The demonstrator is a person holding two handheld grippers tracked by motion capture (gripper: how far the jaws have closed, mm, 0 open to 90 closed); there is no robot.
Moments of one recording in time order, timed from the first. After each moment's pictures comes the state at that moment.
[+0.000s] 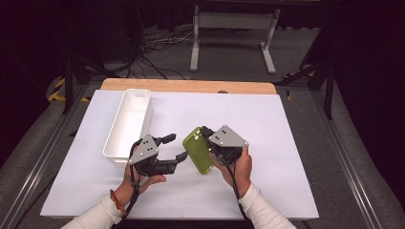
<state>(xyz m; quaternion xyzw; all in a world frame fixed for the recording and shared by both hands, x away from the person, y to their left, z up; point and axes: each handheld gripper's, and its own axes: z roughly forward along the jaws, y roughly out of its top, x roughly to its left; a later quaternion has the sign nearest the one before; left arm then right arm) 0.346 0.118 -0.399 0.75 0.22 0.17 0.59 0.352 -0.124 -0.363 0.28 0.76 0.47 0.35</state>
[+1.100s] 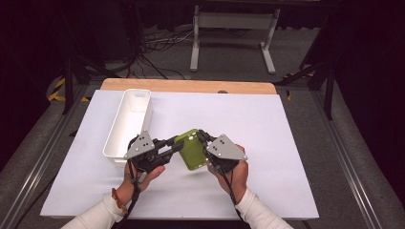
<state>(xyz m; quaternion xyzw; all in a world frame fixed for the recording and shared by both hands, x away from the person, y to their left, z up) 0.352 0.125 -0.397 0.74 0.24 0.16 0.61 0.332 -0.116 -0.369 0.26 0.73 0.50 0.38</state>
